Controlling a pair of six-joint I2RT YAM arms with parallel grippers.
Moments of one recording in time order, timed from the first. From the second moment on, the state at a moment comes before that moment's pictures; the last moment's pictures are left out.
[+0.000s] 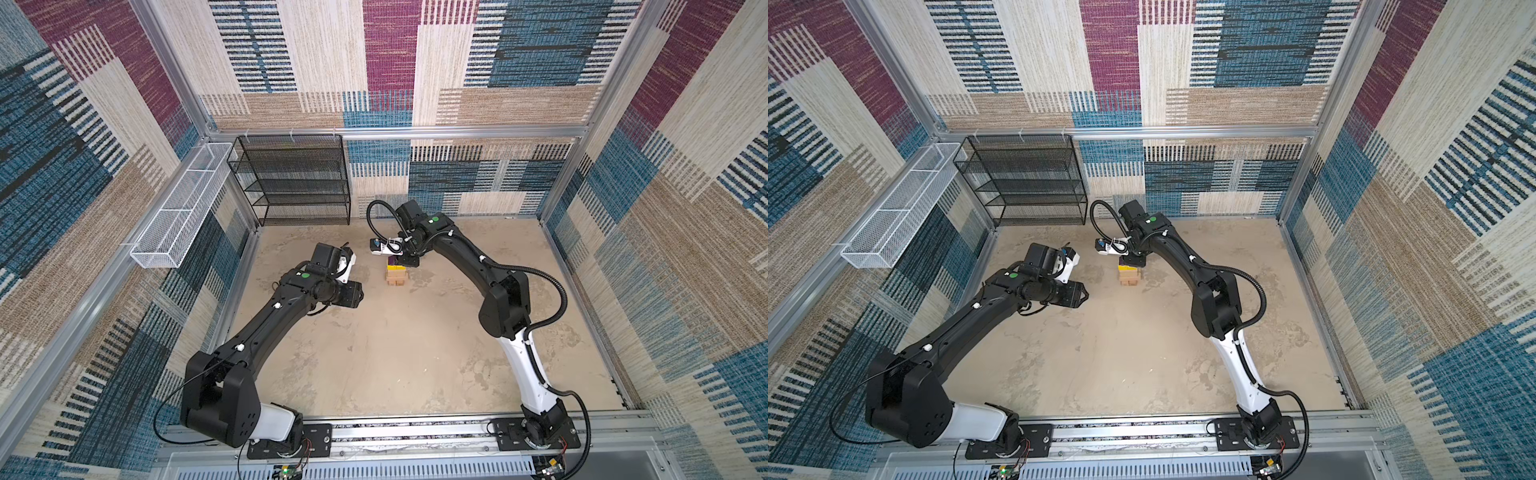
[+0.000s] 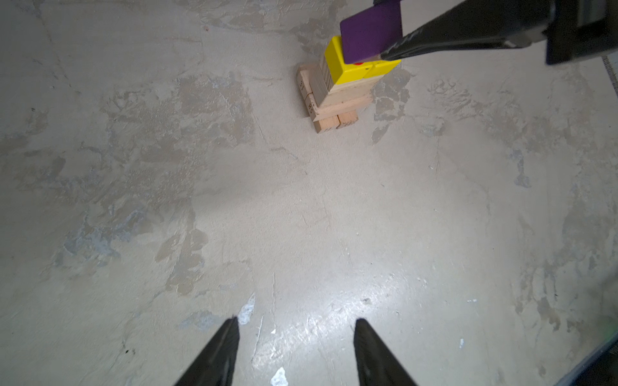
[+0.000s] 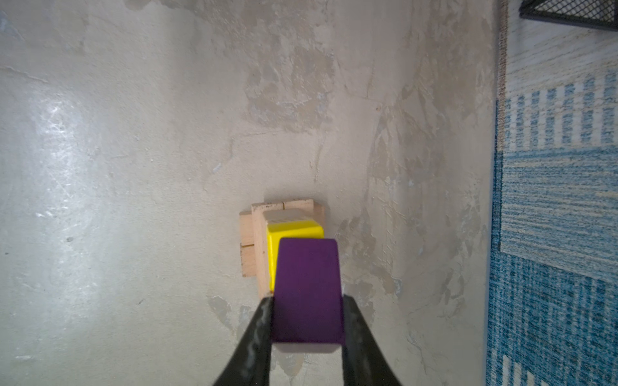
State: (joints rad) left arm -0.34 1.42 1.14 -0.72 0.19 -0.12; right arm 0.57 2.37 2.35 -1.06 -0.15 -0.99
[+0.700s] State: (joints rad) left arm -0.34 1.42 1.14 -0.72 0.19 -0.12; right arm 0.58 2.36 2.35 -1.04 -0.14 -0.99
